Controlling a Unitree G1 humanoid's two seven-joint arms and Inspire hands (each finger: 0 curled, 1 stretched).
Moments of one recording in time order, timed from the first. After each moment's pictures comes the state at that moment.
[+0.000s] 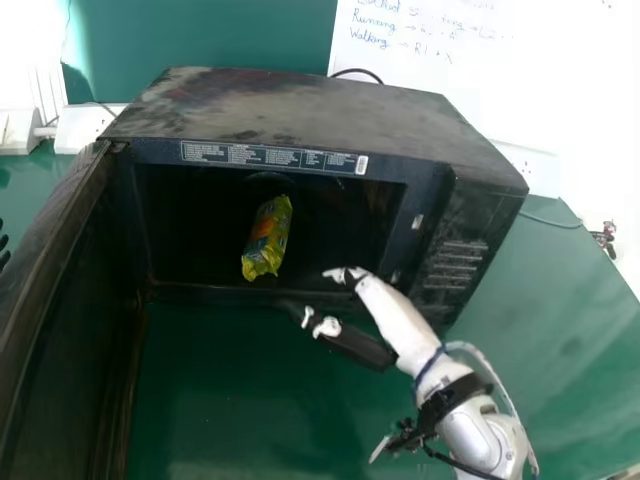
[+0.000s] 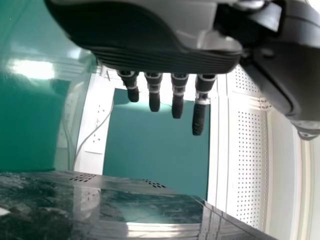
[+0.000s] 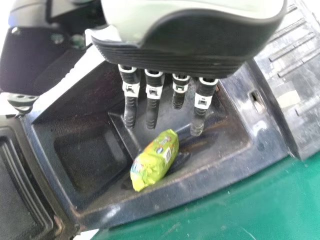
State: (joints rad) left arm 0.31 0.24 0.61 -0.58 -0.57 0.02 -0.15; right arm -0.27 -0.51 0.17 -0.62 -0.53 0.40 0.48
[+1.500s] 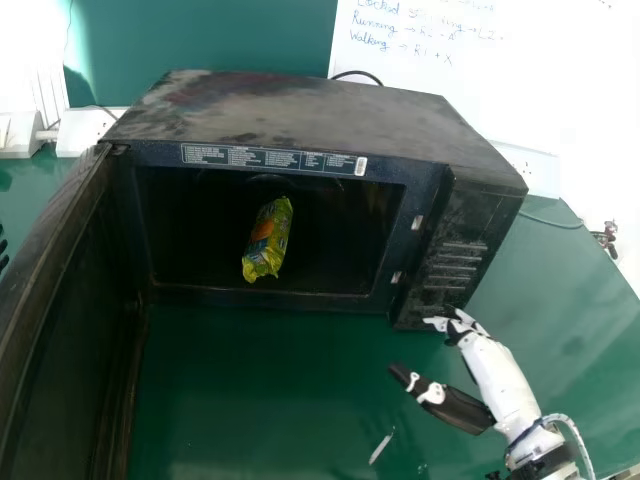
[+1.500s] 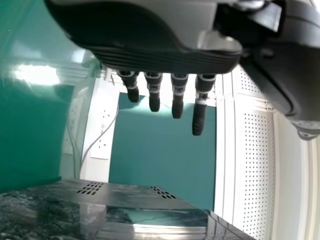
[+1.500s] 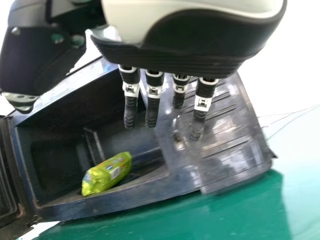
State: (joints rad) left arm 0.24 0.28 0.65 -0.43 -0.57 0.00 -0.22; right arm 0.17 -0.60 -0.28 -0.54 -0.42 -0.11 0.36
